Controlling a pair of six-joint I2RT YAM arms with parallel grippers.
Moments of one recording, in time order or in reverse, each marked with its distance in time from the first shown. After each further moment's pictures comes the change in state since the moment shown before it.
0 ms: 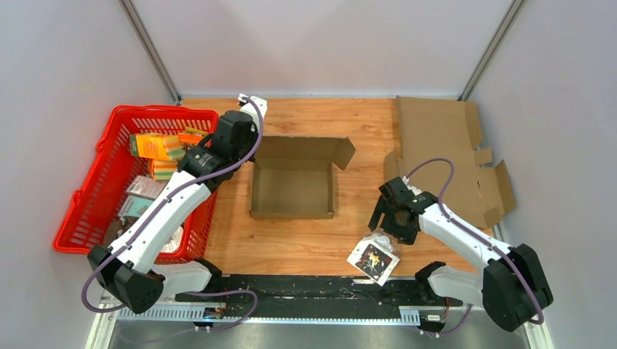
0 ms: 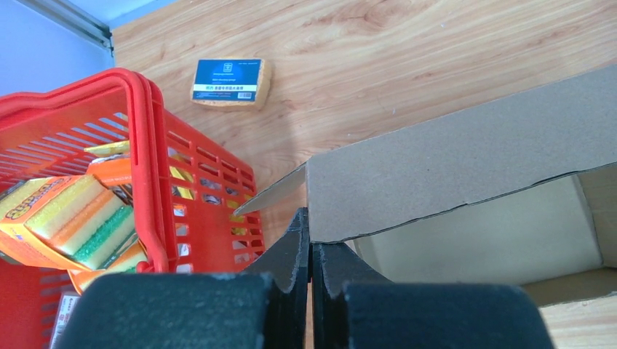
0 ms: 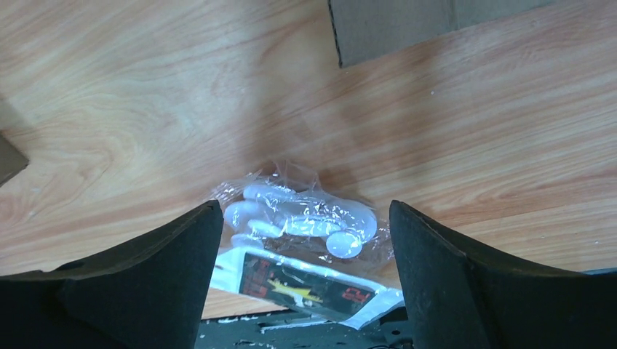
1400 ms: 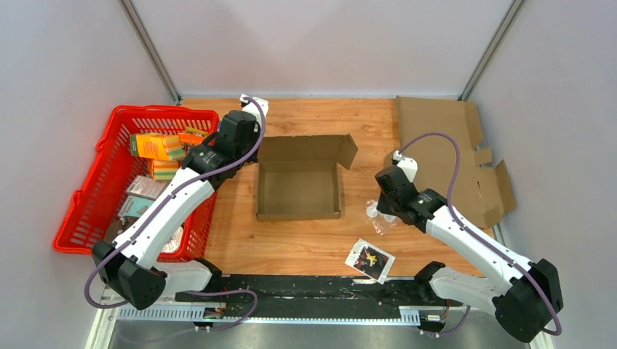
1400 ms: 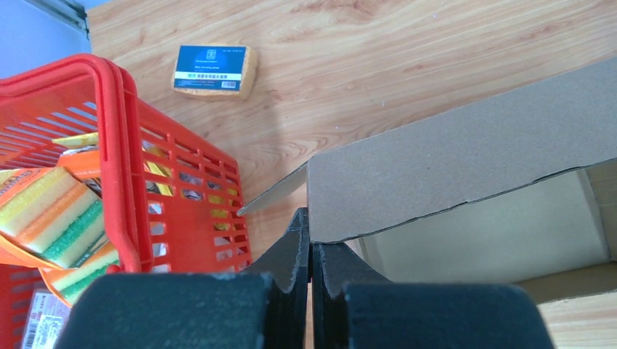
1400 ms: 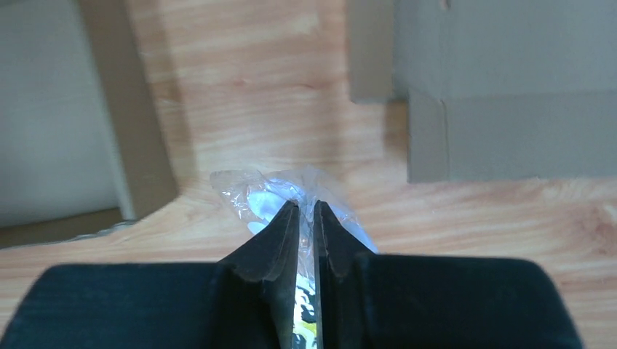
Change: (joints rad) left arm 0.000 0.024 0.000 -0.006 0.017 -0.043; right arm 0.113 -0.070 0.122 0.103 0.267 -0.181
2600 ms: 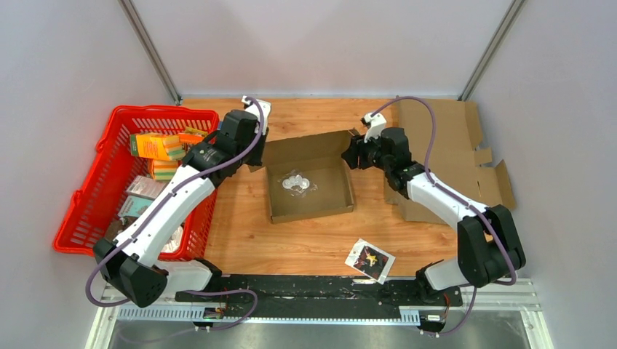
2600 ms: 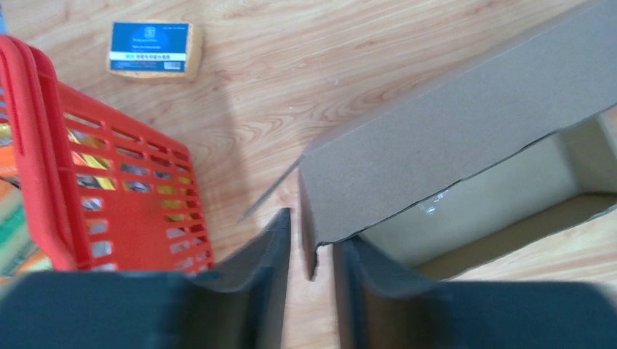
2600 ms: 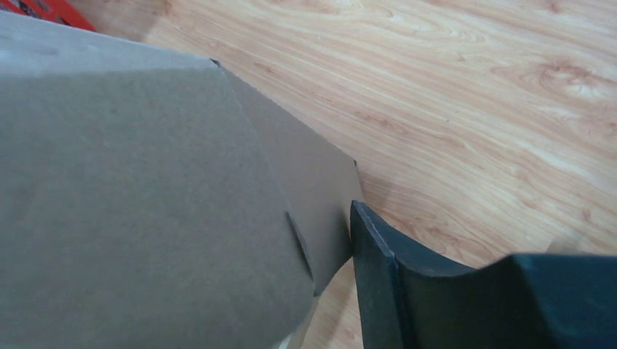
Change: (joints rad) left arm 0.002 0.024 0.027 -0.073 0.119 -0.087; right arm -0.220 0.386 0.129 0.842 -0.628 -0.563
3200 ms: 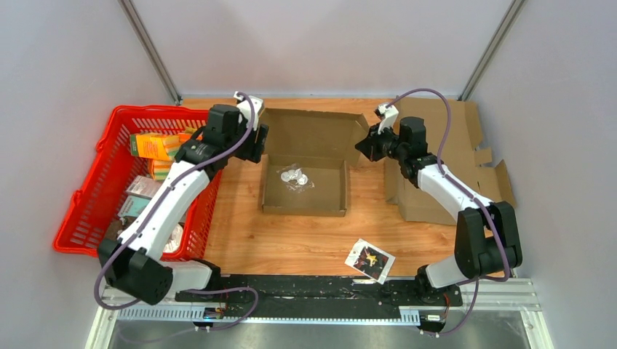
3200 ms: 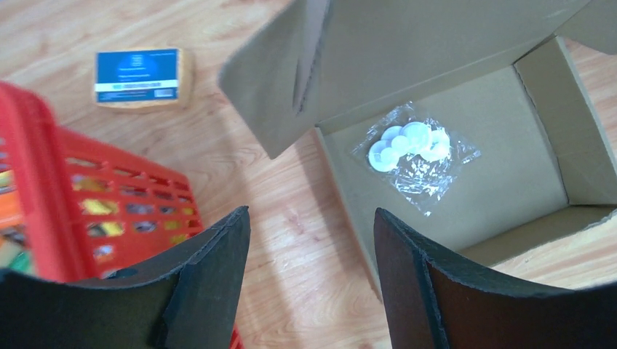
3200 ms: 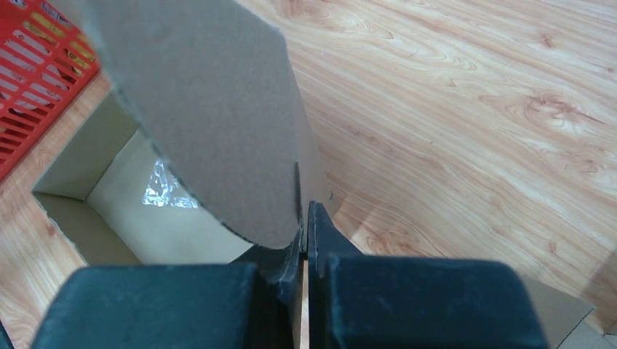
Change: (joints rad) left arm 0.164 -0.030 -0.049 0.087 0.230 0.143; right arm -0.157 0.040 0.064 -0.020 -0.266 -0.076
